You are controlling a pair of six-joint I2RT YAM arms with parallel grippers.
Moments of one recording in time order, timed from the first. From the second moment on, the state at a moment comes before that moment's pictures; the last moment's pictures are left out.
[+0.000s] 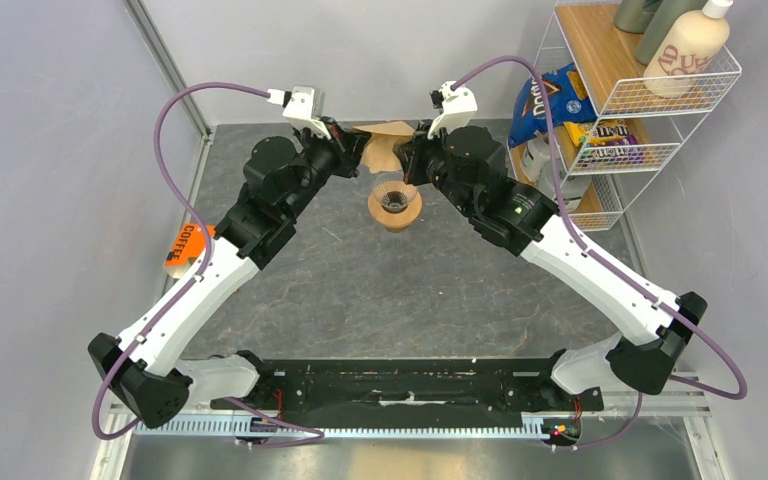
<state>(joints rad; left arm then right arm) -0.63 1.21 1.31 -0.04 -0.10 -0.33 0.83 1.42 1.57 -0.28 0.33 0.36</state>
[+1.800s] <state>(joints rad) -0.68 1.23 1.31 -0.05 -0.14 -0.29 0.83 1.46 1.56 -0.16 0.39 0.39</state>
